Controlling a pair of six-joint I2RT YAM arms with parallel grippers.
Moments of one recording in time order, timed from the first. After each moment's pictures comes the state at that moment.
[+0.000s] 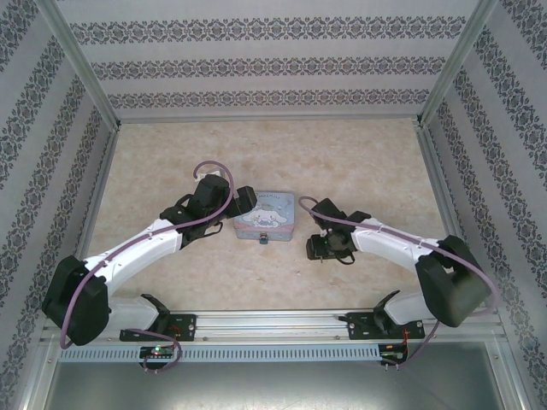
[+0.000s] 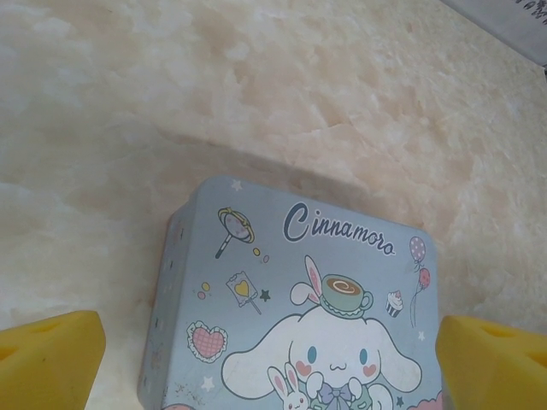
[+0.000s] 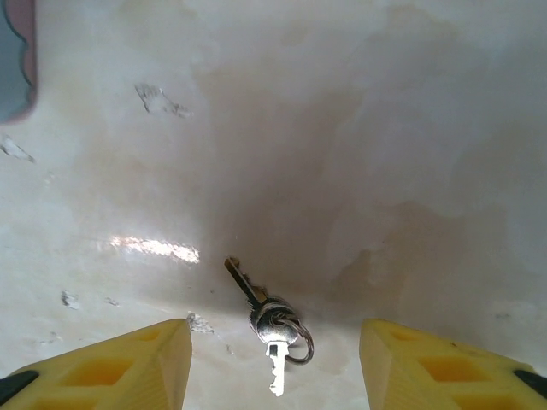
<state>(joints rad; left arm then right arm) -0.57 1.29 0.84 -0.26 -0.11 -0.81 0.62 1.41 0.72 -0.65 -0.05 0.53</state>
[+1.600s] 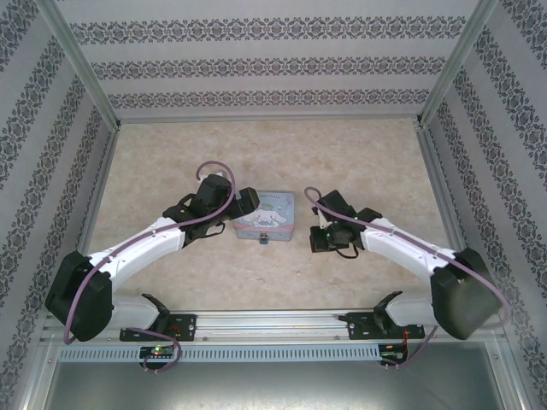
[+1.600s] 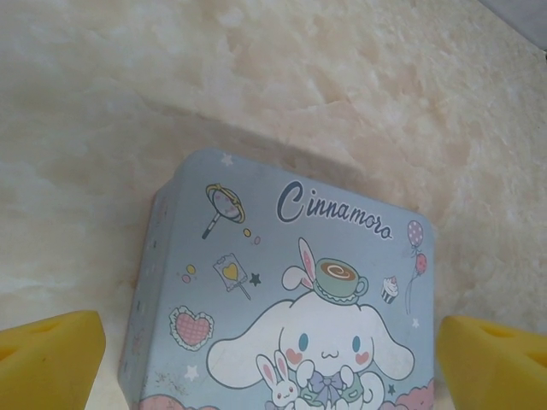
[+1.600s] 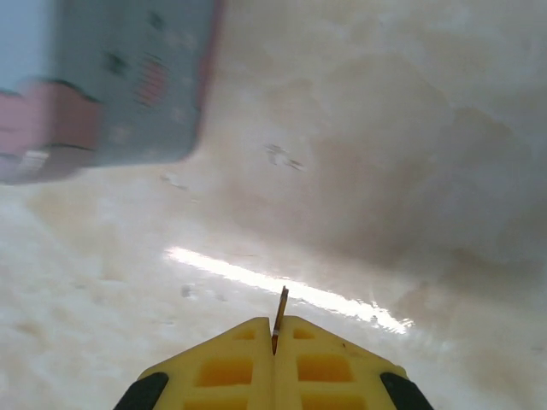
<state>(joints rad) -0.57 1.31 0.84 -0.26 -0.05 -0.85 0.57 1.29 0.75 -0.61 -0.19 0.47</state>
